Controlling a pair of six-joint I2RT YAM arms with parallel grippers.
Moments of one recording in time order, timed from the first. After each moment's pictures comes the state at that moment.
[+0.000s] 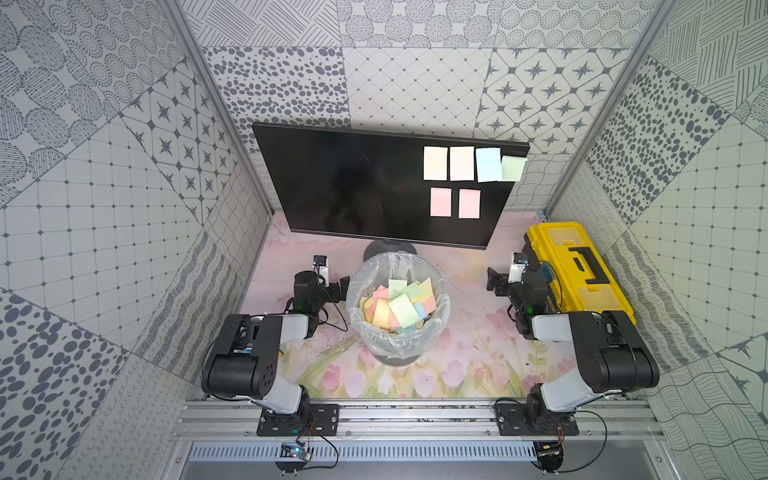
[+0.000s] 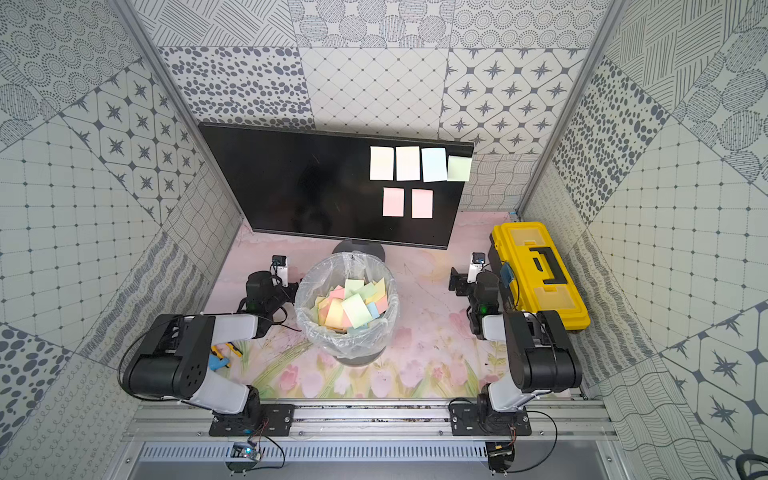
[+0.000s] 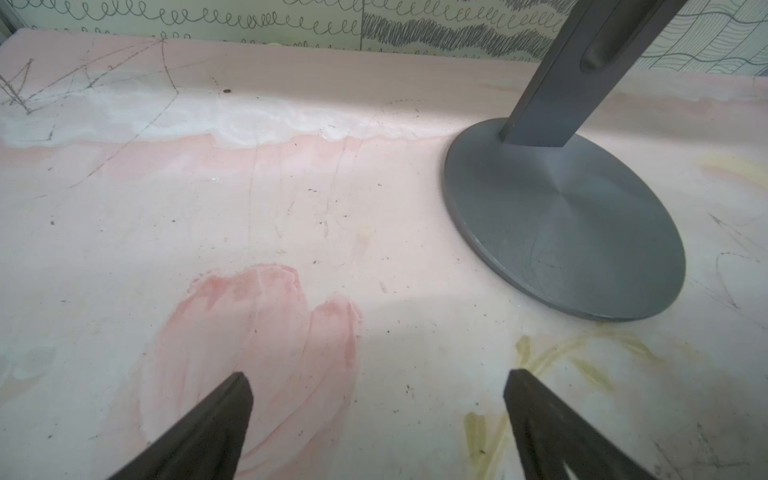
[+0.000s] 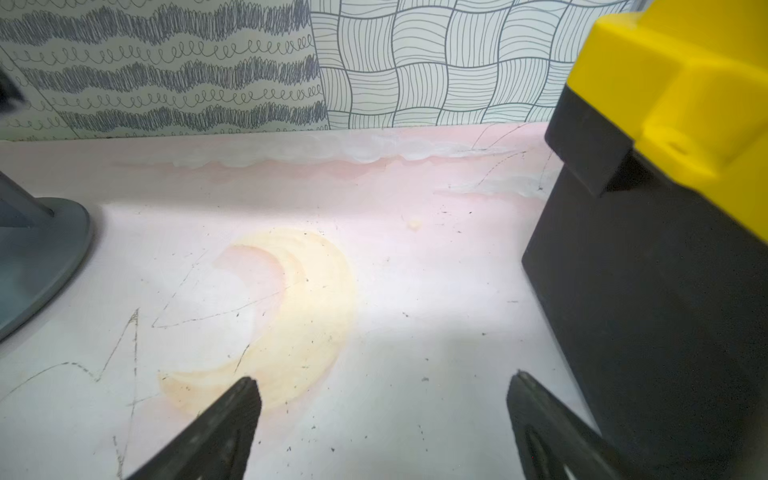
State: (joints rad) left arm -0.02 1.55 0.47 0.60 0.15 -0.03; right arm 0.03 1.55 0.42 0.80 0.00 0.03
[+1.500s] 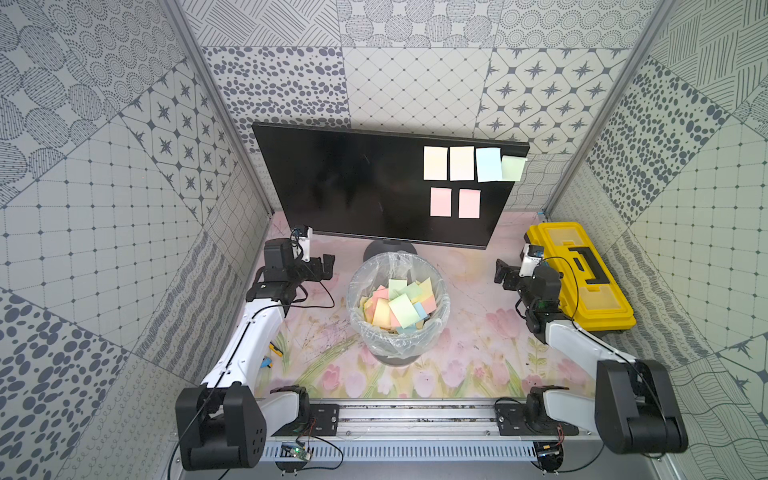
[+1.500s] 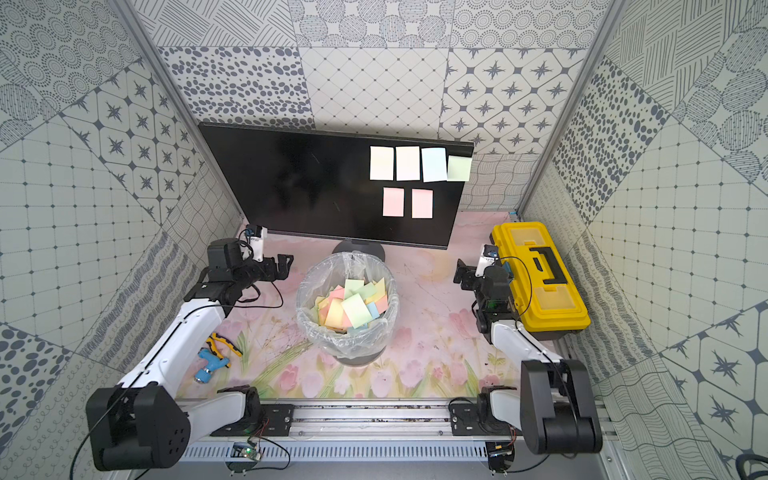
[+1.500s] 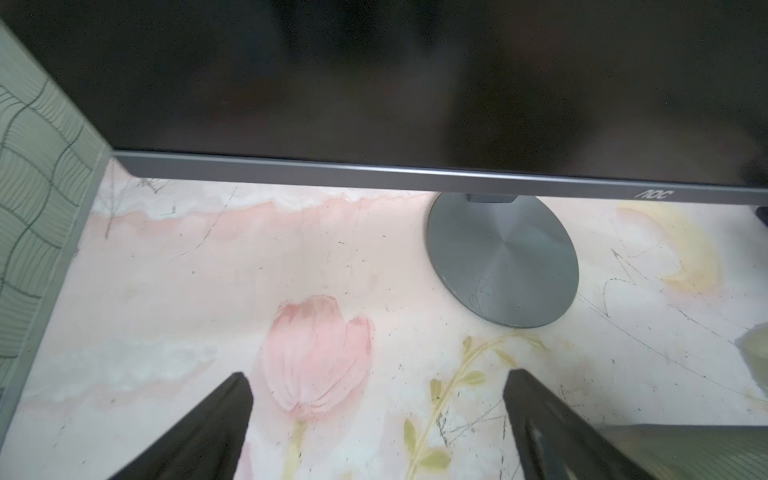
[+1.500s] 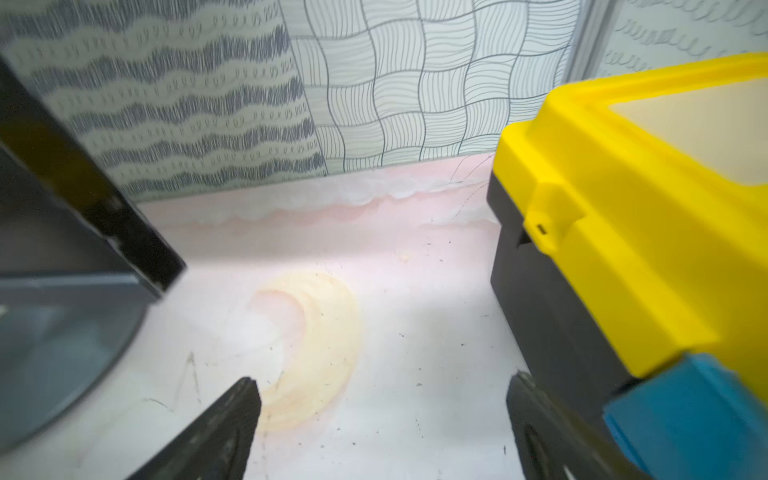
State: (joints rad) left arm 0.11 1.18 0.94 -0.36 0.24 0.05; right arm 0.03 1.15 0.52 0.33 0.06 0.20
